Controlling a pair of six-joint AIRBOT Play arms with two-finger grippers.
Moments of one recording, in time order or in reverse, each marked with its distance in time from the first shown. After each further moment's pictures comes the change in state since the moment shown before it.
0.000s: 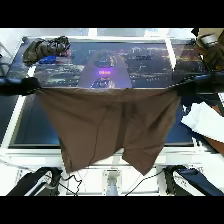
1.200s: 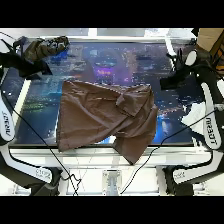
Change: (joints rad) left arm 0.073 -0.647 0.655 -0.071 -0.331 0.074; right arm -0.079 -0.551 0.222 -0.074 0.058 0.048
